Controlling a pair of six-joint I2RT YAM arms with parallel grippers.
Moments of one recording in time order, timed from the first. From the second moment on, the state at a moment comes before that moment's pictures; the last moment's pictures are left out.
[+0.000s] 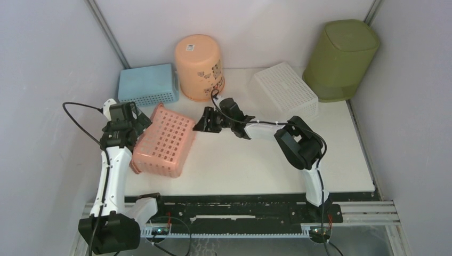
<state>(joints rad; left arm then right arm) 0.14 1.01 0.98 -0.70 -0.33 -0.56 0.78 2.06 1.33 0.29 -0.41 0.85</state>
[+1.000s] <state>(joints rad) 0.12 0.69 0.87 -0.66 0.13 -0.69 0.67 2.07 1.35 0.23 -0.48 0.85</state>
